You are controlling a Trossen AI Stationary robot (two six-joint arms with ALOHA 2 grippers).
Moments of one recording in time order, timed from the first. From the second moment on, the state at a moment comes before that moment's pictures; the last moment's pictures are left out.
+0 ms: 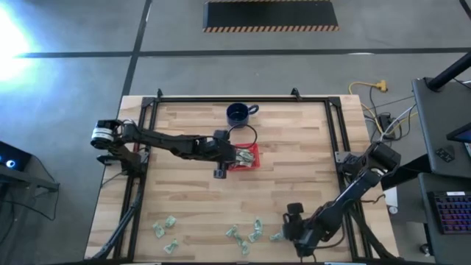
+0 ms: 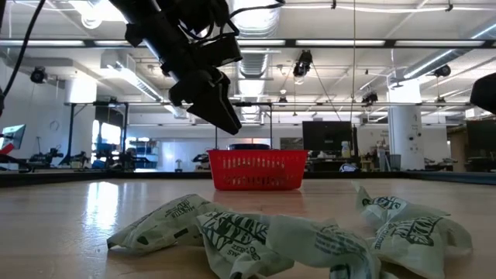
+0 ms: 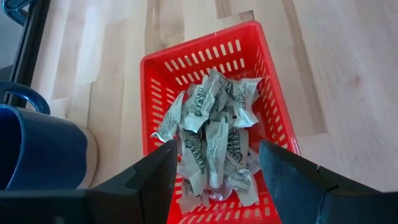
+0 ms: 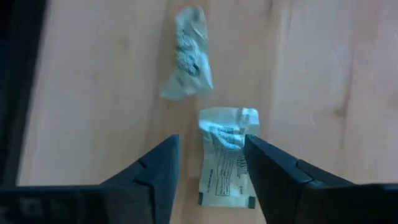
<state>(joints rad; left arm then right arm) 0.01 1.60 1.01 -0.21 -0.20 0.24 0.85 1.80 1.01 -0.45 0.23 0.73</state>
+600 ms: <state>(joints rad) -0.01 1.60 1.01 -0.23 -0.21 0.20 0.85 1.80 1.00 -0.60 0.33 0.75</state>
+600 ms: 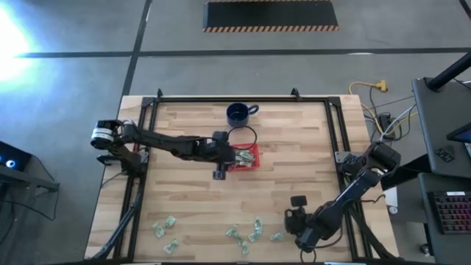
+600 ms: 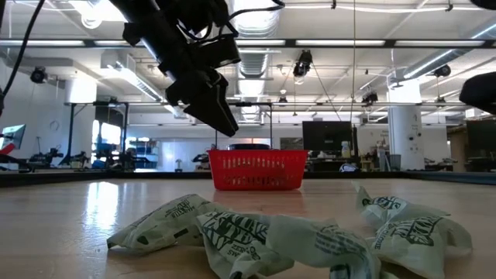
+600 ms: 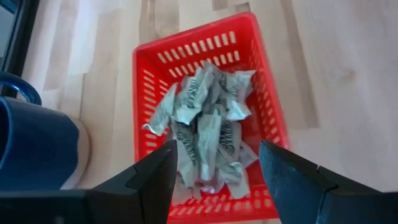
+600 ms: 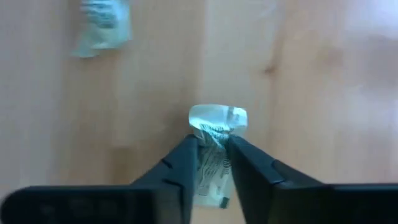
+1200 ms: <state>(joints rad) -0.23 1.32 1.01 -0.40 -0.24 0.05 0.68 1.69 1.00 -0.61 0.77 0.47</state>
